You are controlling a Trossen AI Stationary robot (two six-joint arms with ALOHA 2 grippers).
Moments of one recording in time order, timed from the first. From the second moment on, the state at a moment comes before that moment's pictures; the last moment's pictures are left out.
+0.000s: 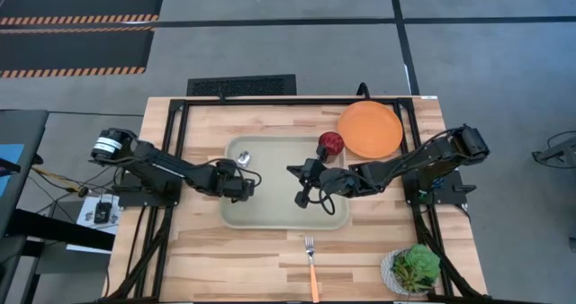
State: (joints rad) left arm -0.16 1.53 0.67 -0.51 -0.39 -1.53; right arm 0.22 1.58 1.01 0.20 0.62 0.20
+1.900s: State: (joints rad) left arm -0.07 1.62 0.81 -0.60 -0.43 -1.18; right arm 0.24 1.46 0.86 0.17 0.55 0.17
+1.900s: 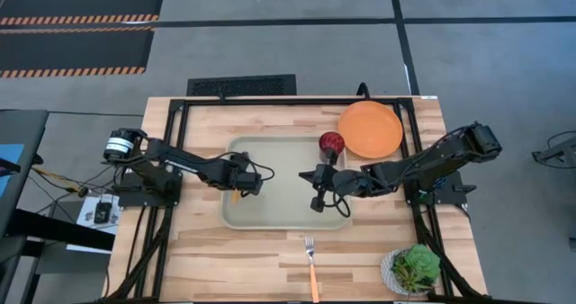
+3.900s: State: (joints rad) left arm 0.01 1.62 0.81 -0.53 -0.43 -1.09; right arm 0.24 1.46 0.86 0.17 0.55 0.17
